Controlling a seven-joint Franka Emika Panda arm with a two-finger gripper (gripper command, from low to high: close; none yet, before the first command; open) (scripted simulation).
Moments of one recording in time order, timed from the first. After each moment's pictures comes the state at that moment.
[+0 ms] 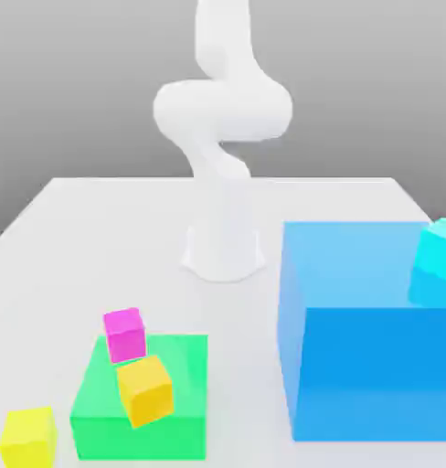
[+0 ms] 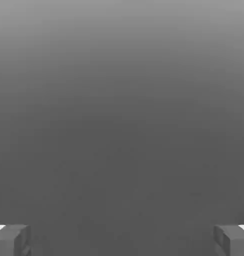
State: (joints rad) arm -0.04 -0.71 0.01 -2.30 0.00 2.33 0.87
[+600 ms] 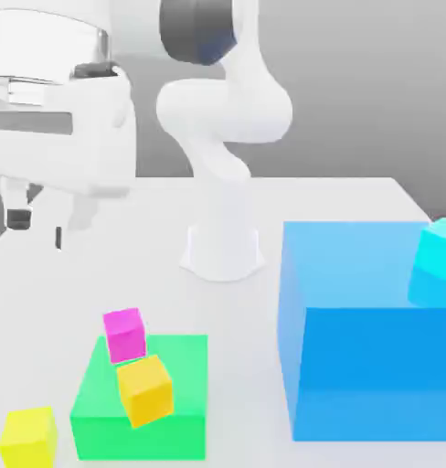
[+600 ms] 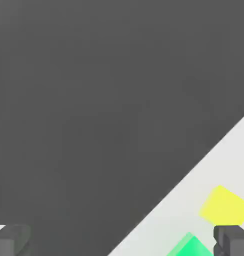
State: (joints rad) arm -0.29 -0.05 -0.03 -2.29 -0.04 2.52 1.41
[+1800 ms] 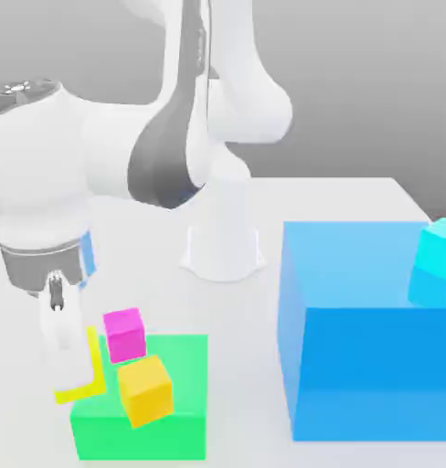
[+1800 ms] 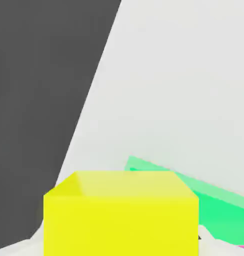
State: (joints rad) arm -0.25 0.02 0.01 -2.40 0.03 2.42 1.64
